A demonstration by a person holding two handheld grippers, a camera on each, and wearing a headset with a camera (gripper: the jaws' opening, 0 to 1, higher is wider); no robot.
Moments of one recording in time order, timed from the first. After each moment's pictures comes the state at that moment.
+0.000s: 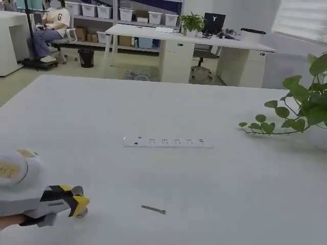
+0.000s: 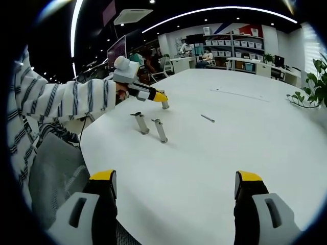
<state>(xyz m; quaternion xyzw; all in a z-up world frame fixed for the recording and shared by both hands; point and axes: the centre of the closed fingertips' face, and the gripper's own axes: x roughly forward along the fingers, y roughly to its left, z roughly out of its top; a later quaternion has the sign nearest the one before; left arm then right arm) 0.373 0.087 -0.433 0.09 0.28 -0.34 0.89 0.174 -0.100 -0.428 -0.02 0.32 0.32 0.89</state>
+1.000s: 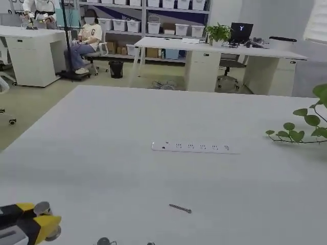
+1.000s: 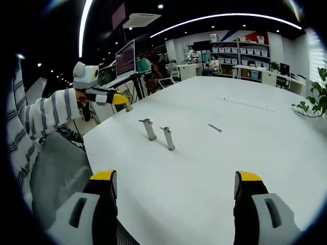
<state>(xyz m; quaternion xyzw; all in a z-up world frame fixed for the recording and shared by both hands) 0.241 0.155 -0.381 0.07 0.26 -0.25 0.93 0.172 -0.090 -0.418 -0.03 0.29 0.35 0.89</state>
